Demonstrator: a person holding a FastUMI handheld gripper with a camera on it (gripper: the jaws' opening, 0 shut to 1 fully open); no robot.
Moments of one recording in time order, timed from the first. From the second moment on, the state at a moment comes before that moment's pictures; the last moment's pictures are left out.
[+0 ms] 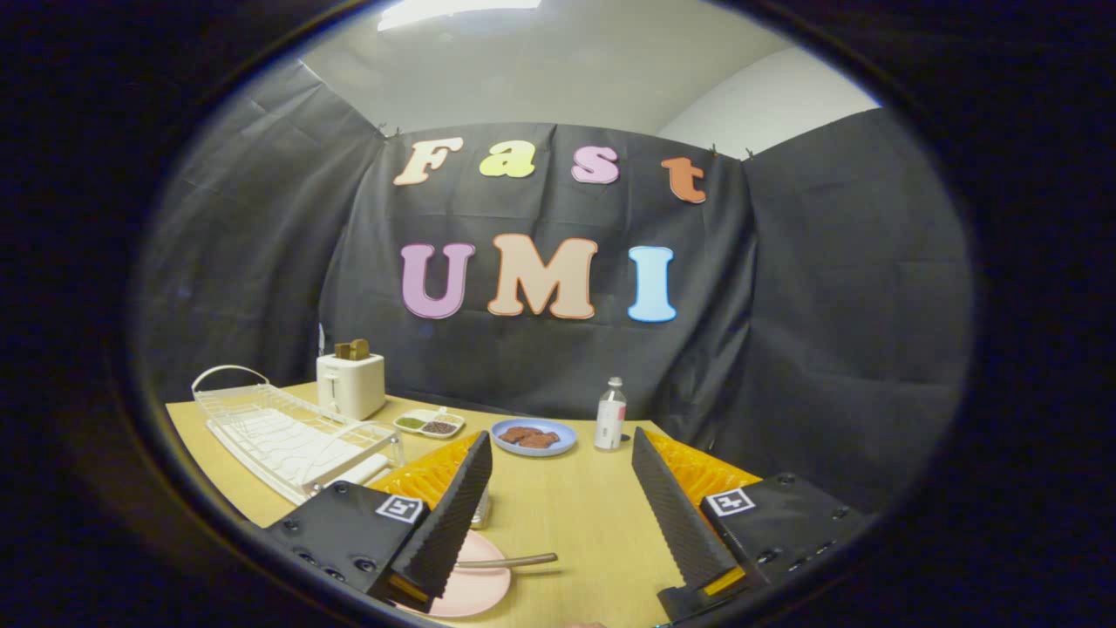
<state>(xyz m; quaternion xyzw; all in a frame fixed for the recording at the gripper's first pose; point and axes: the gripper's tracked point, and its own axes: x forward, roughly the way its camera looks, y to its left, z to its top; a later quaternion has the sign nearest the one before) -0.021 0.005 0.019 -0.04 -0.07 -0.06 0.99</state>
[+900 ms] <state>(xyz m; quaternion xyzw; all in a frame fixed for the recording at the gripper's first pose) -0.025 0.037 0.014 -0.01 -0.06 -0.01 1.00</state>
